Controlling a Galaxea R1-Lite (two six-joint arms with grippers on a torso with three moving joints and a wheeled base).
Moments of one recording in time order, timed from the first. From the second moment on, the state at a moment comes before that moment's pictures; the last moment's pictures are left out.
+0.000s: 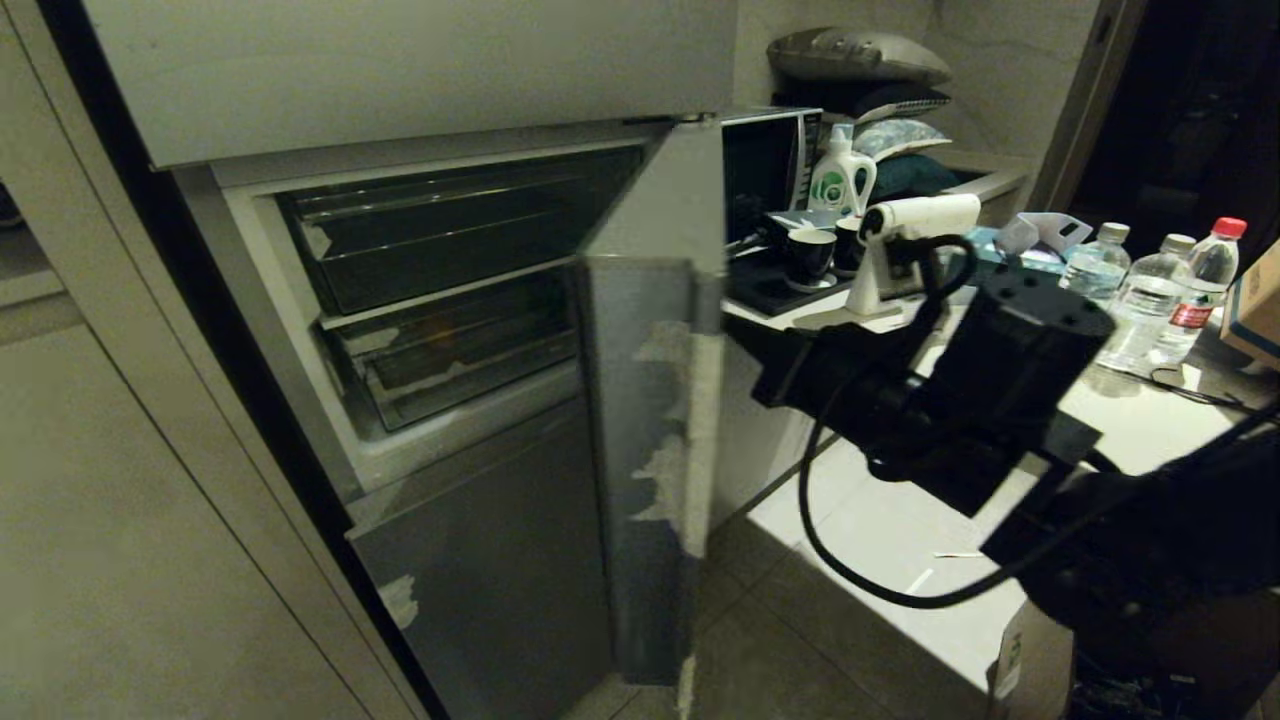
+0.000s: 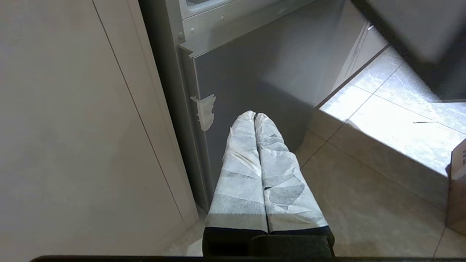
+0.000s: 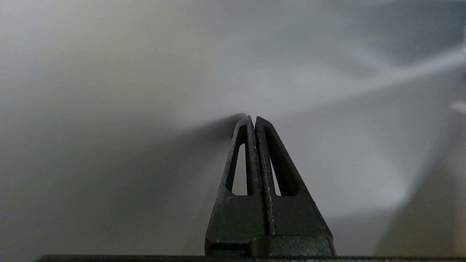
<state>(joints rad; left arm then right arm) -0.01 0.00 -0.05 0.12 0.00 0.01 0.62 1.90 -0.94 -1.19 0.14 0.39</state>
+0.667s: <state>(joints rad) -0.01 0.00 -0.05 0.12 0.00 0.01 0.69 2.42 -1.46 -1.27 0.30 0.22</state>
